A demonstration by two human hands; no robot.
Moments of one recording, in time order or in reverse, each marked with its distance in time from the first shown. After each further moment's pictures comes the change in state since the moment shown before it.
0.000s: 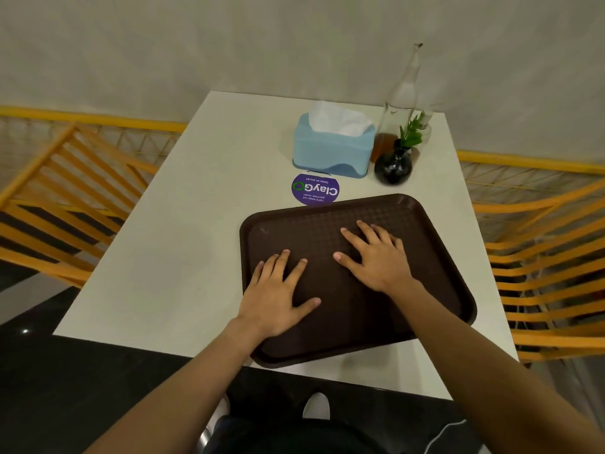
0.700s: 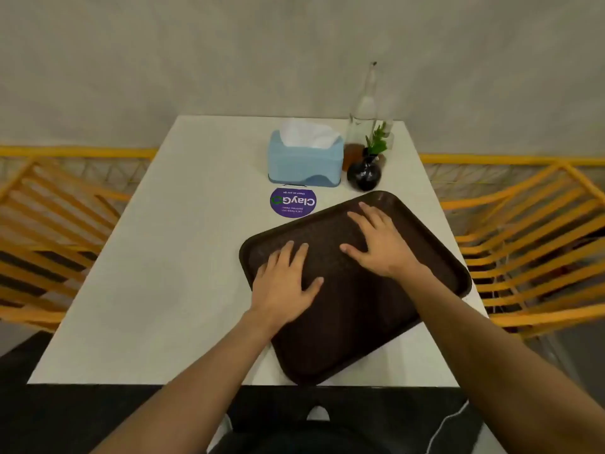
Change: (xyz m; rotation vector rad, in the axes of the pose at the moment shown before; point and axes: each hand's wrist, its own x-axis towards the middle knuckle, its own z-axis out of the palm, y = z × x) left_hand 0.035 0.032 -0.028 -0.126 0.091 0.009; right_hand -0.006 0.027 -0.049 0.156 0.128 -0.006
